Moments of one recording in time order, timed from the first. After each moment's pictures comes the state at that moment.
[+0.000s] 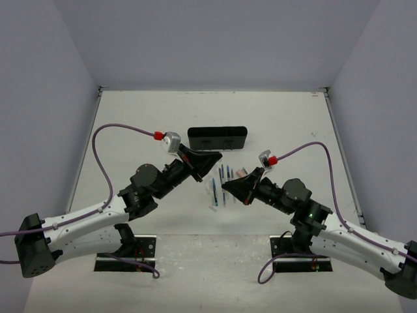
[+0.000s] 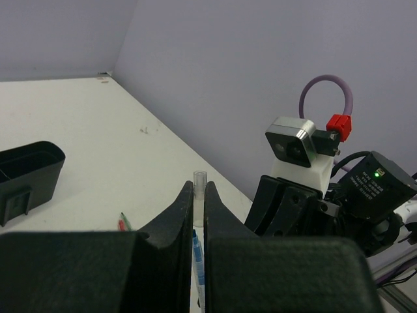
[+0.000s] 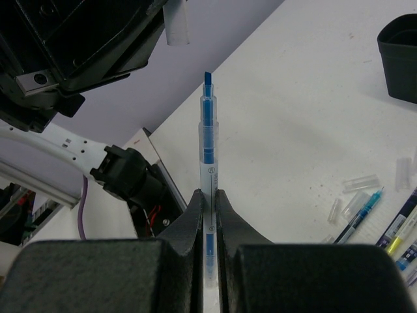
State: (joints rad) left arm -1.01 0.95 0.63 0.55 -0.10 -0.52; right arm 0.98 0.62 0.43 0.18 -0.06 0.59
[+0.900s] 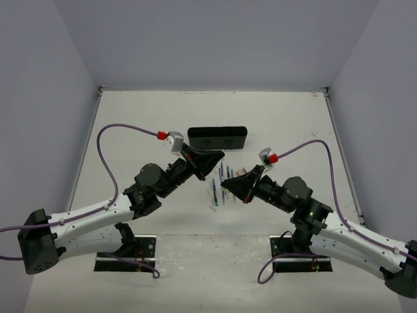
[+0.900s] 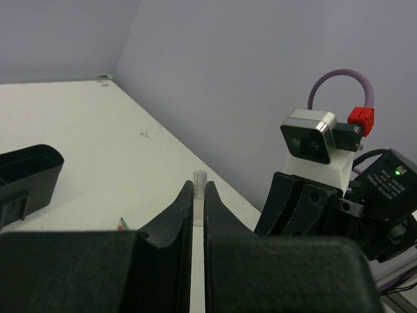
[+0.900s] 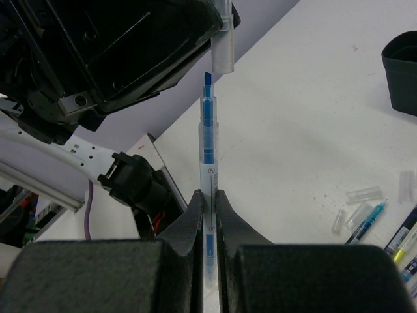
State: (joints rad) left arm -1.01 1.01 0.62 0.63 -0.11 -0.52; right arm 0.98 0.63 0.47 0.18 -0.07 0.58
